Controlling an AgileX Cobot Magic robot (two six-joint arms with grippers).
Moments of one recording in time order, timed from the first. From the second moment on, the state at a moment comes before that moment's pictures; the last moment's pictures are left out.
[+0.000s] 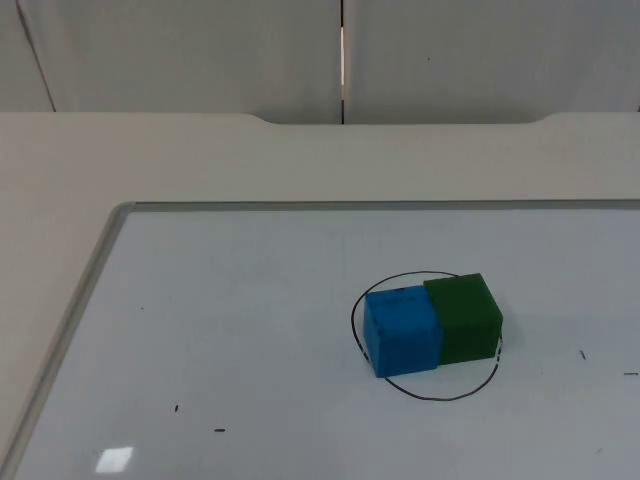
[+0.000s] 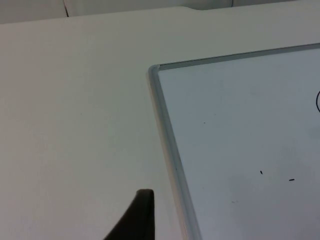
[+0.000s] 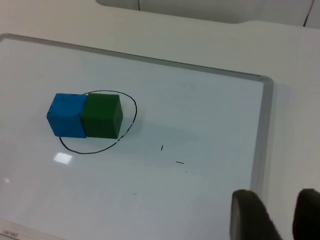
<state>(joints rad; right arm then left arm) 0.23 0.00 -0.52 0.00 1.08 -0.01 -0.20 0.00 -0.50 -0.01 1.09 -0.02</state>
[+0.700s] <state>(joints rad) 0.23 0.00 -0.52 0.00 1.08 -0.01 -0.20 0.00 -0.50 -0.01 1.09 0.00</state>
